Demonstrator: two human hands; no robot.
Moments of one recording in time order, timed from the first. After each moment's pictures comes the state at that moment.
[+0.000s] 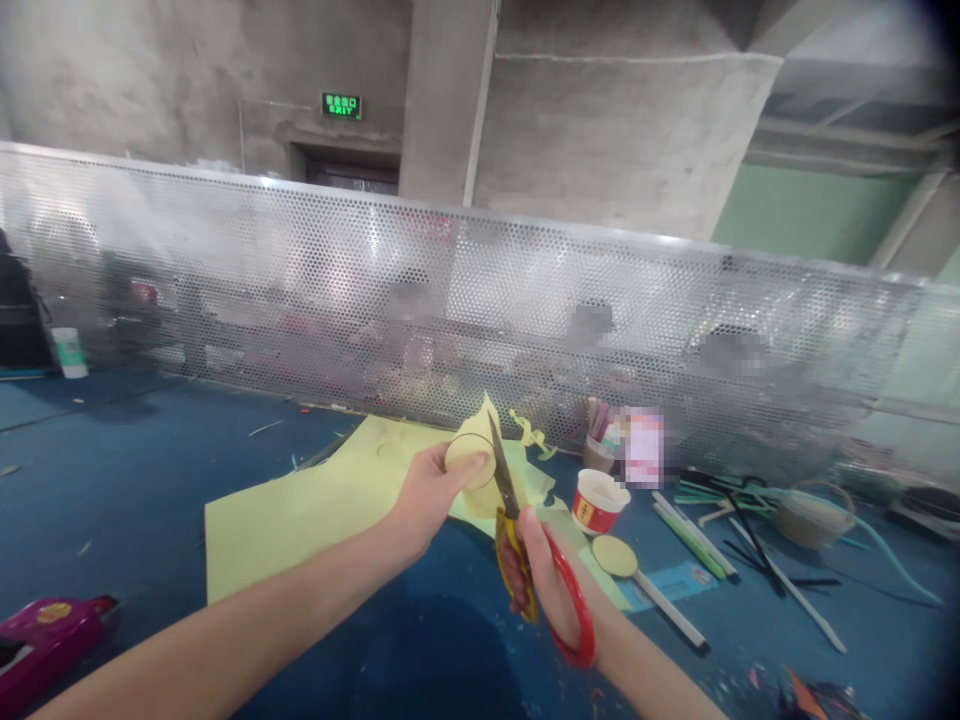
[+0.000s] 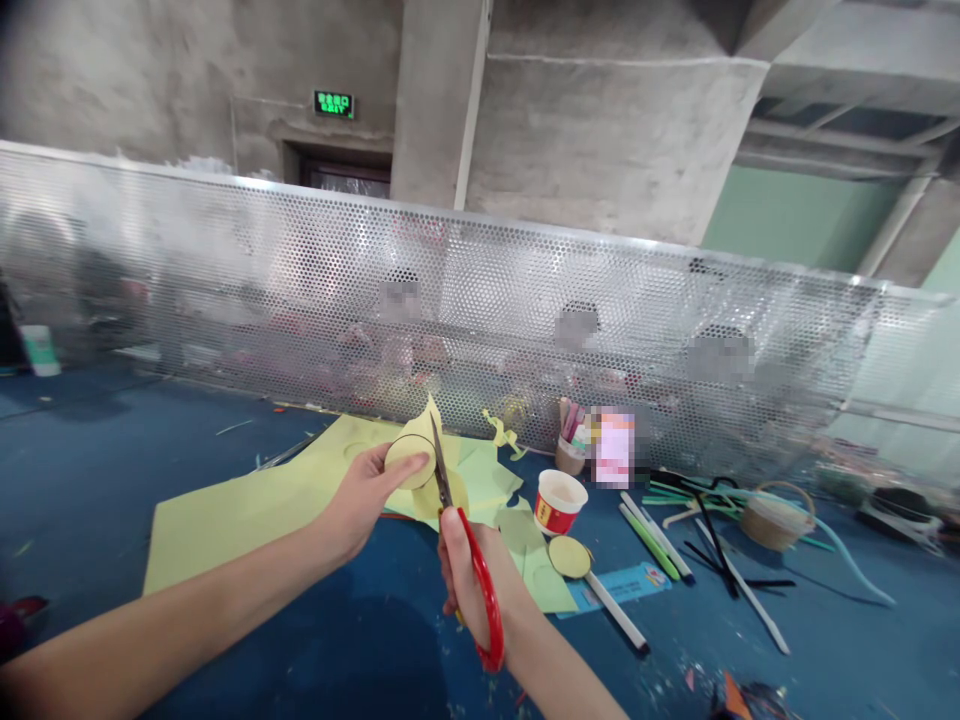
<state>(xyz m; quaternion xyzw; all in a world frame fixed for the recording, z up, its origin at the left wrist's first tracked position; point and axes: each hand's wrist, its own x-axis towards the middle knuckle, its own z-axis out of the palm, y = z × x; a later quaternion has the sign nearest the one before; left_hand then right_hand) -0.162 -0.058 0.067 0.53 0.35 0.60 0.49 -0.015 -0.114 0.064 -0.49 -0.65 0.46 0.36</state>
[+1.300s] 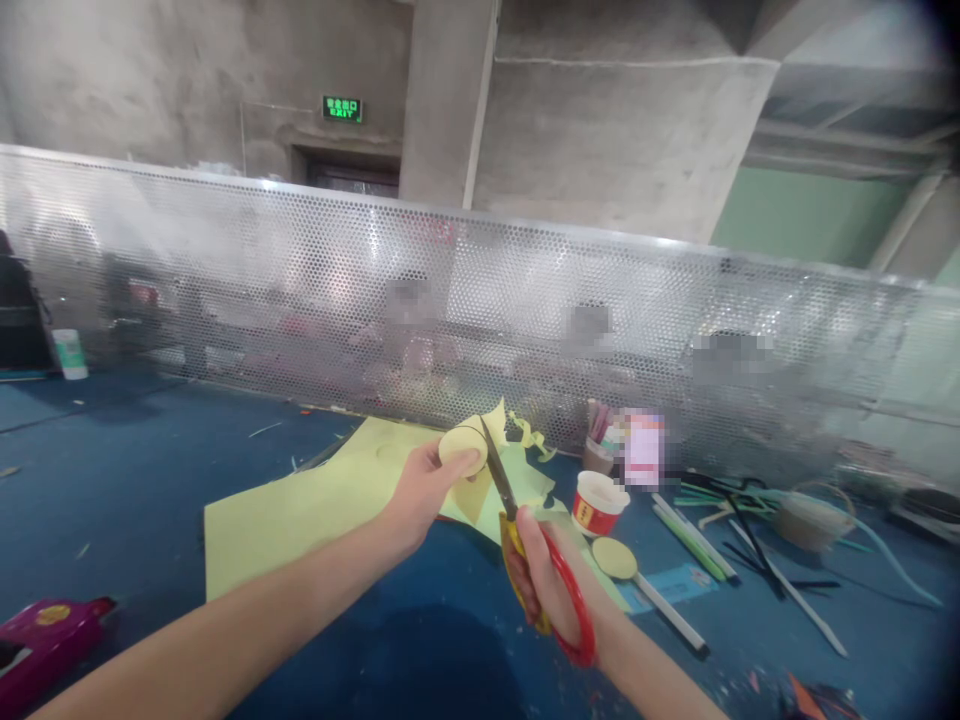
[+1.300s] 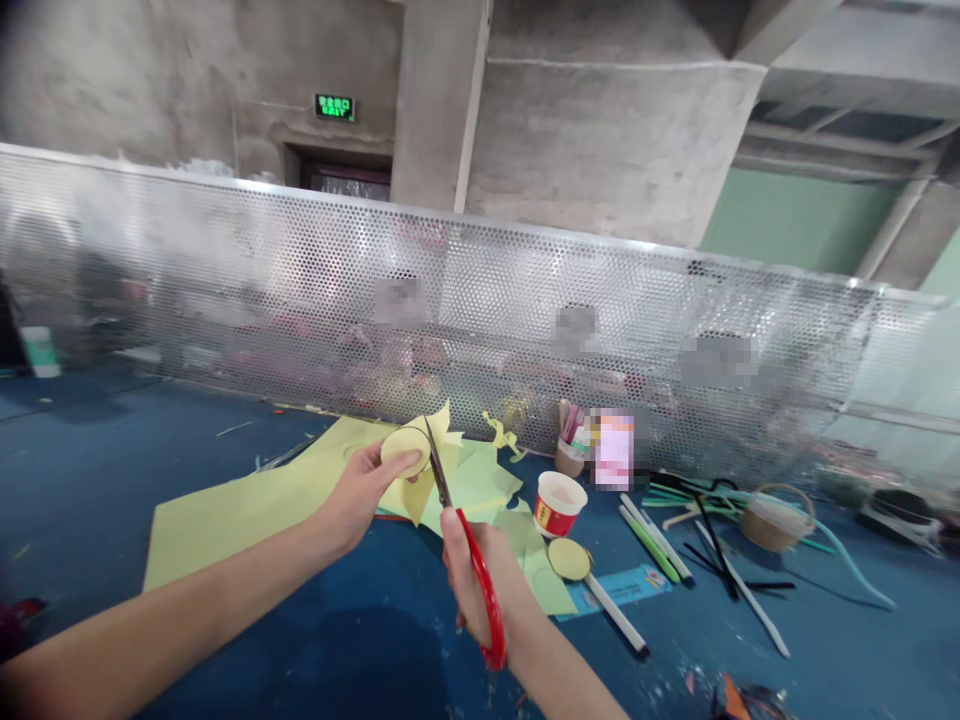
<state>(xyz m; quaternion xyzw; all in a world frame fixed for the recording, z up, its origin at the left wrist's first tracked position) -0.166 -0.053 0.070 0.52 0.36 0.61 0.47 -0.015 -0.109 0.058 -0.55 -0.64 0.41 0.36</state>
